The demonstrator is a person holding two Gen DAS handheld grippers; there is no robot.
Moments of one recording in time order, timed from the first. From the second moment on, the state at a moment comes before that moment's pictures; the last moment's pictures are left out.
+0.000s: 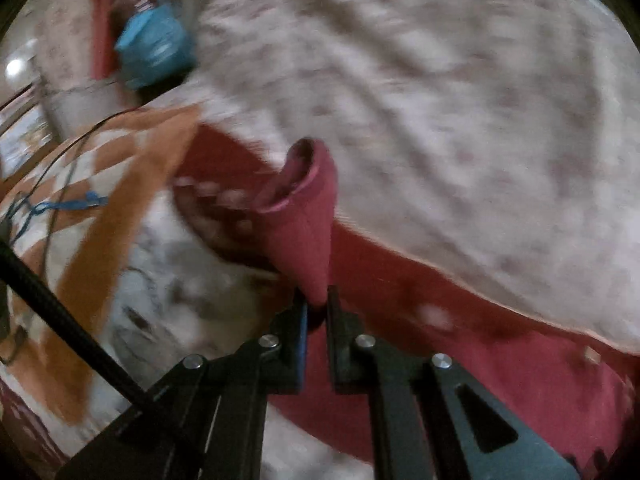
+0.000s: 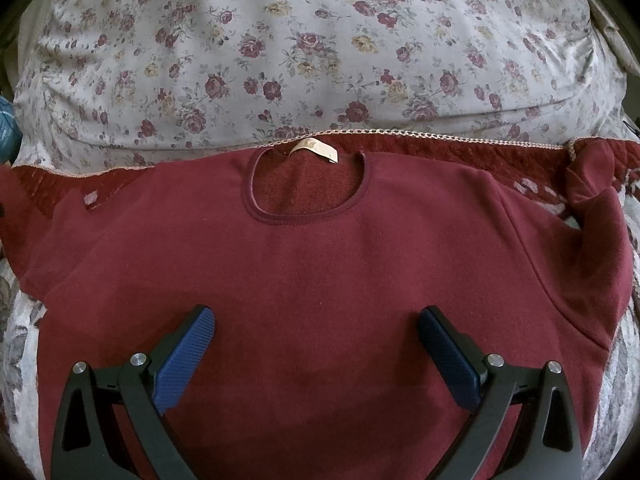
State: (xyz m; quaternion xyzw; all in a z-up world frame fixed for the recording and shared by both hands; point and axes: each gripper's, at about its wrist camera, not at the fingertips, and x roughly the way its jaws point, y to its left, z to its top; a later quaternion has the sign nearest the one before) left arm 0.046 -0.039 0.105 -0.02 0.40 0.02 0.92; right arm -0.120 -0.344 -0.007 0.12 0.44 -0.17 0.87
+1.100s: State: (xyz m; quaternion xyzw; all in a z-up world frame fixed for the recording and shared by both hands) left arm -0.071 -0.103 0.073 0.02 0.39 -0.03 0.92; right arm -0.130 -0.370 0.007 0.20 0.44 -0.07 0.87
